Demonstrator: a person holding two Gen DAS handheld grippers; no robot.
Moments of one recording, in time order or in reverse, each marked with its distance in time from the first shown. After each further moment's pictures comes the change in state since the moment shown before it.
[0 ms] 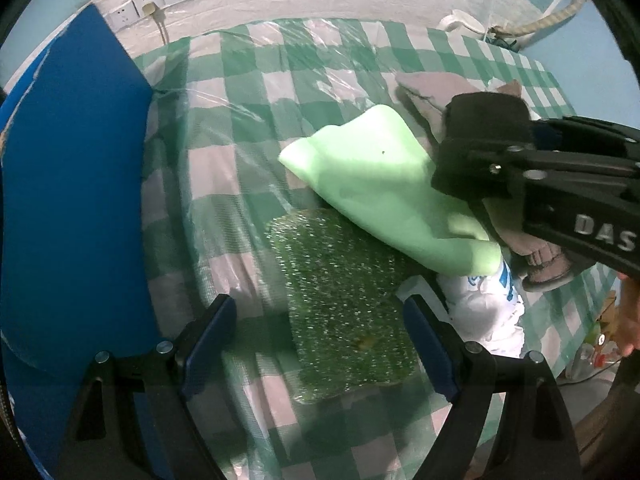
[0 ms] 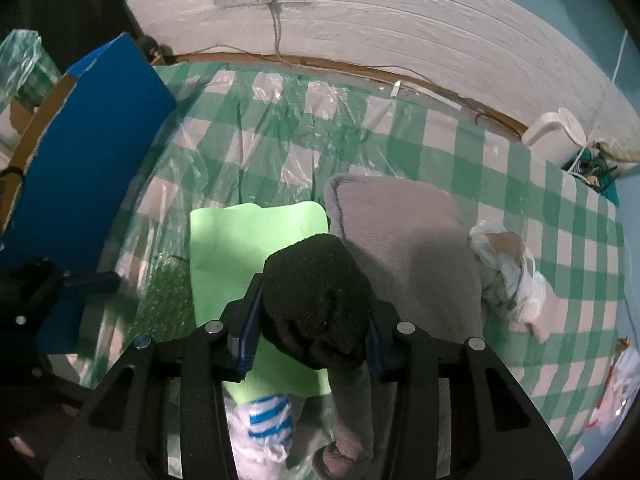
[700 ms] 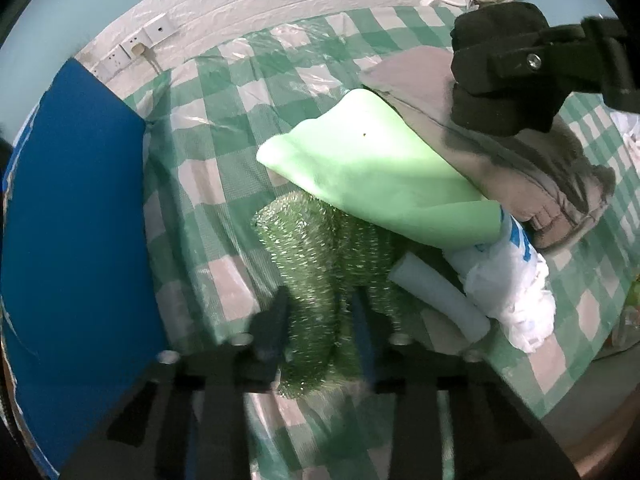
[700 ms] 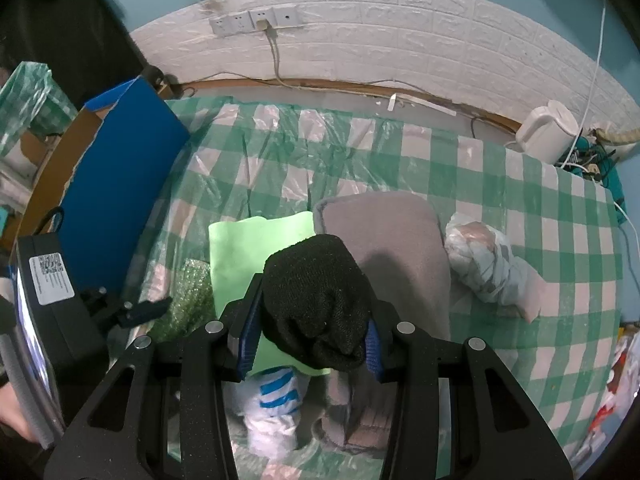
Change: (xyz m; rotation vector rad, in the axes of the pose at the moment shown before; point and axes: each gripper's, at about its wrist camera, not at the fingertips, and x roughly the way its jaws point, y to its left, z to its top) left arm 0.013 -0.046 -0.014 0.158 -0.041 0.149; right arm -0.035 -0.015 -0.009 0.053 -0.073 0.049
